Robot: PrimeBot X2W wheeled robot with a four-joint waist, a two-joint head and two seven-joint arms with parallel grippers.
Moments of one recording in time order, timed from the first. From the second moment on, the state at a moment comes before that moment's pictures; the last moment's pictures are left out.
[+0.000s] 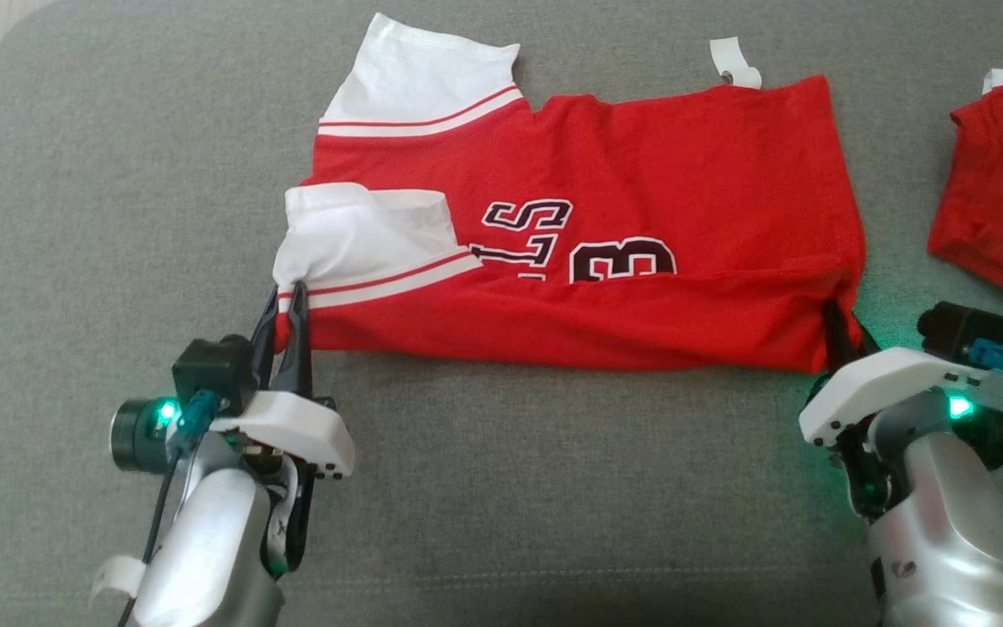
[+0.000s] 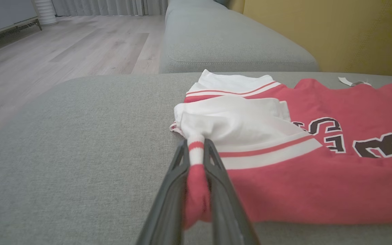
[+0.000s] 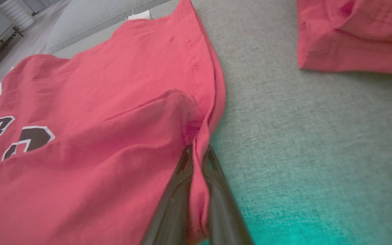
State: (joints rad) left arm -0.29 0.11 -0.32 0.41 -0.23 0.15 -0.25; right arm -0.40 -0.05 -0.11 0.70 0.25 0.12 0.05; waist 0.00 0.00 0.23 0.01
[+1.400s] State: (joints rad) left arm -0.14 0.15 -0.36 0.45 -0.23 0.14 -0.22; right arm -0.12 -0.04 -0.19 0.31 0.17 0.12 0.16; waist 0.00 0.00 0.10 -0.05
